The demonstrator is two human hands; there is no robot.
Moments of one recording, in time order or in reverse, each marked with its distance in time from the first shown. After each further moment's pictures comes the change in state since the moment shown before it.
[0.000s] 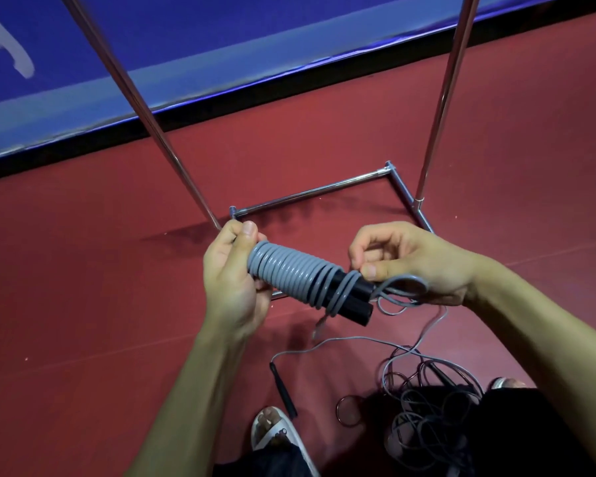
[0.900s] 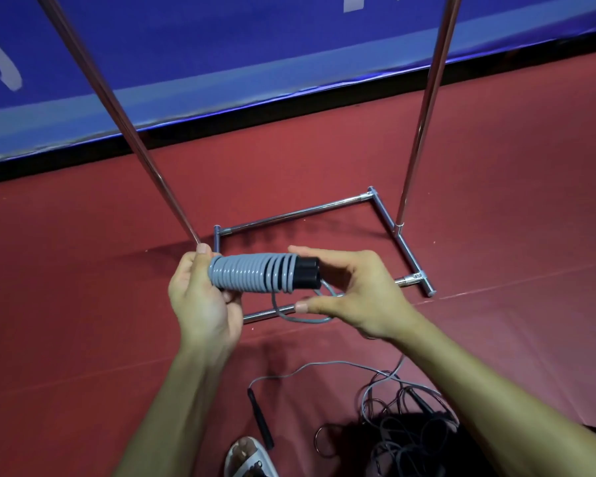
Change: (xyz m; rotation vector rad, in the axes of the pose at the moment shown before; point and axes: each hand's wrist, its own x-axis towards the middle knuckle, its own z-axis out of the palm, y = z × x) left_hand 0.014 -0.006 0.006 -0.105 0.363 0.016; right_hand 0.020 0.016 0.024 -0.447 0.406 -0.250
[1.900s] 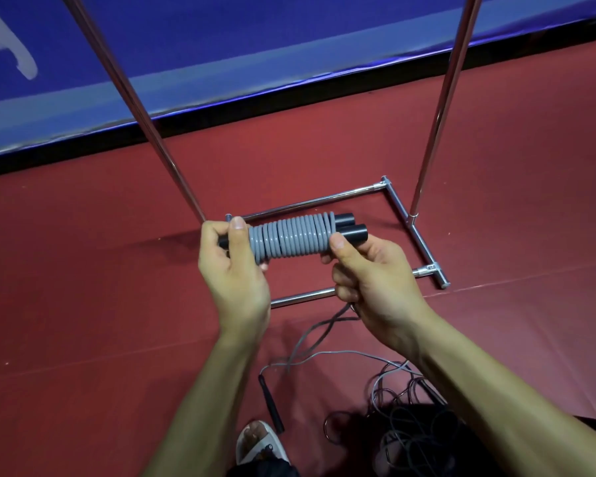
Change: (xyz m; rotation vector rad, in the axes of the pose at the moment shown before) left_hand -0.003 -0.014 0.010 0.267 -0.049 0.462; right_hand -0.001 -0.009 0.023 0.548 0.343 0.246
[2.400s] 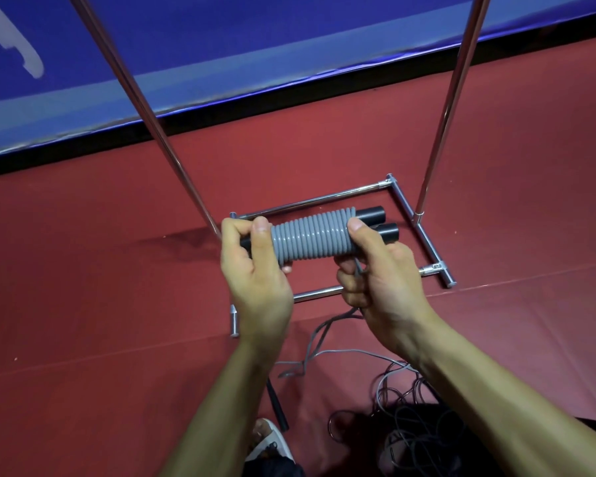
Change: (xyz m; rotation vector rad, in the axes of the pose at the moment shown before) left_hand -0.013 0.009 0.010 -0.023 -0.093 0.040; right_hand -0.004 -0.006 0.010 -0.012 0.135 0.050
